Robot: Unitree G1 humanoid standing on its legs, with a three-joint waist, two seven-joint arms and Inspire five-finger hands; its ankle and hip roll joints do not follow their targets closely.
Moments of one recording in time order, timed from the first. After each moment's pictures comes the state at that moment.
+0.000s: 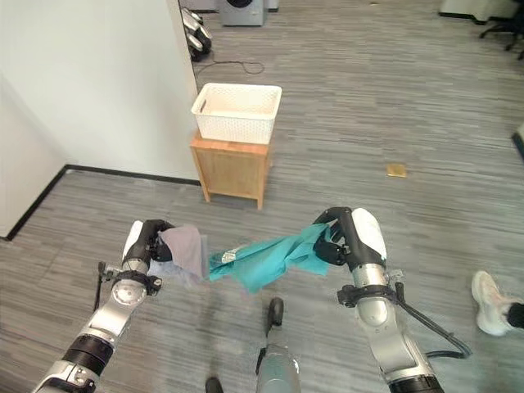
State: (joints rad) left arm -0.24 0.29 -0.21 0.39 0.12 0.11 0.29; right arm 0.04 -0.61 0.01 -0.01 -0.30 -0.01 -0.22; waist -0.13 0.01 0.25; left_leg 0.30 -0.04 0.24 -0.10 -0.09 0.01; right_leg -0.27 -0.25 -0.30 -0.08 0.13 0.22
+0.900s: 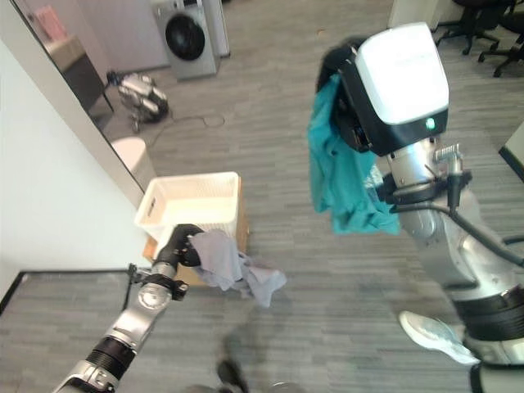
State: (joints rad) left arm -0.27 0.19 -0.35 0.37 0.10 0.09 0.29; right arm -0.55 -1.19 0.18 -0.27 -0.58 -0.06 -0.32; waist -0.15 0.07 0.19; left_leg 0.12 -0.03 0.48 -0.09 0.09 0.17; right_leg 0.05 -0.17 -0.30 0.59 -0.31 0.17
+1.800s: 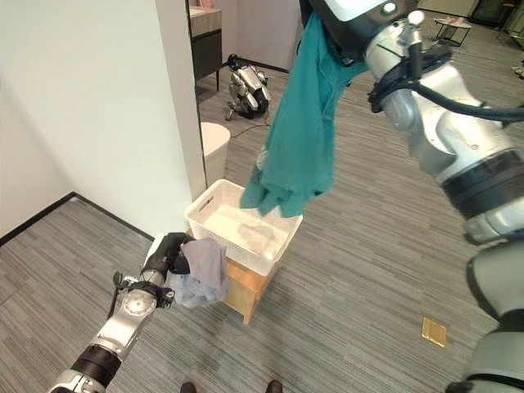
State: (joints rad) left arm -0.16 0.25 -0.28 0.38 0.00 0.06 0.19; right arm -1.38 -1.03 0.86 0.44 -0.53 0.01 -0.26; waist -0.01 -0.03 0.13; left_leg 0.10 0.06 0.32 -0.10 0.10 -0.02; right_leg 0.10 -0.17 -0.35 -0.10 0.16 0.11
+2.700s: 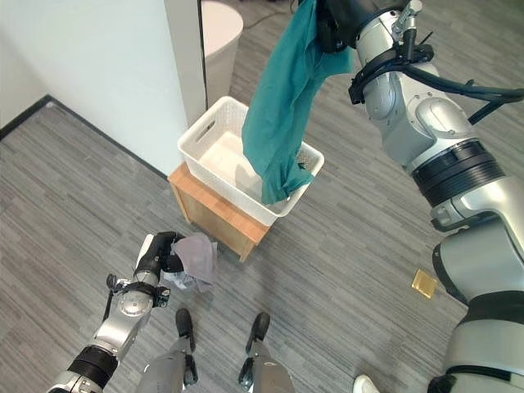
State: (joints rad) left arm -0.22 0.25 -0.27 0.38 -0.04 0.05 0.28; right arm -1.42 -0.95 0.84 0.53 -0.31 0.05 -0.31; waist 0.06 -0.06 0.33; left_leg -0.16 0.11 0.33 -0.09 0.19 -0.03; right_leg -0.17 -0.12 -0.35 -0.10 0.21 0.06
